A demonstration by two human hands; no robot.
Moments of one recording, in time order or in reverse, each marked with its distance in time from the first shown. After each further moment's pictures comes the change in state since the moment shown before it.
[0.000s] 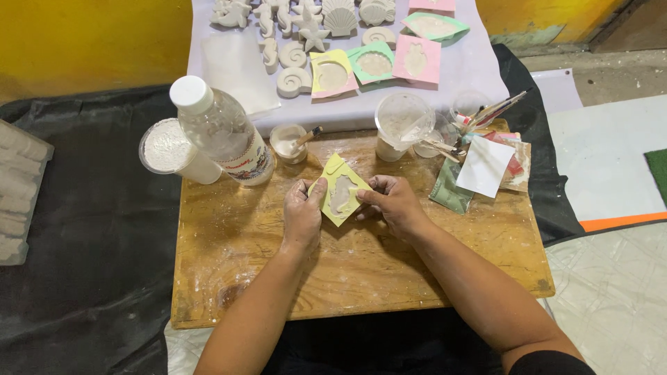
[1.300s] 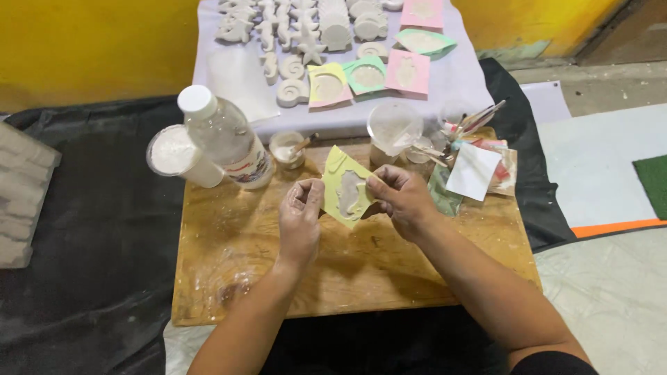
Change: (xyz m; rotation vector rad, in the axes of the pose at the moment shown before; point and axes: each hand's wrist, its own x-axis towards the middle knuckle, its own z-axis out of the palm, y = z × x) left_hand -0.022 0.022 -0.002 -0.090 -0.138 0.126; right_hand -0.018 -0.039 -0.012 0.065 -0.059 -0.120
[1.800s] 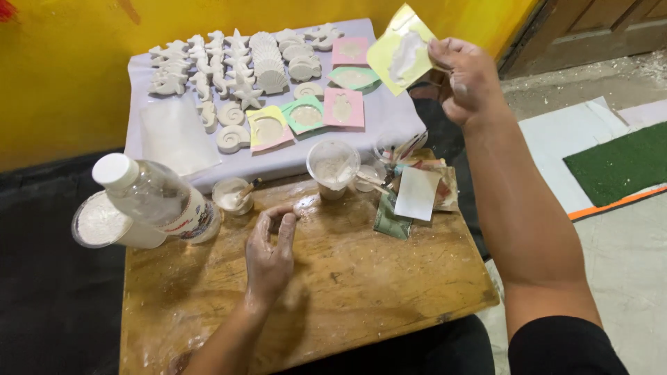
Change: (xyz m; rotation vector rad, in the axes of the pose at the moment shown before) left_hand 0.014 0.007 0.030 0.587 -0.227 0.271; right_hand 0.109 -0.245 -0.103 -0.262 0.221 -0.277
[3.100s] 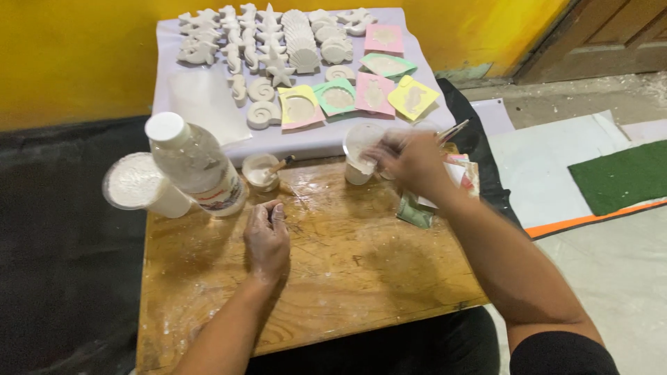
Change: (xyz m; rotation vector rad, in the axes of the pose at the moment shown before) left_hand -0.008 -0.099 -0.042 0.250 0.284 0.020; right_hand -0.118 0.071 0.102 -0.923 -0.293 -0.412
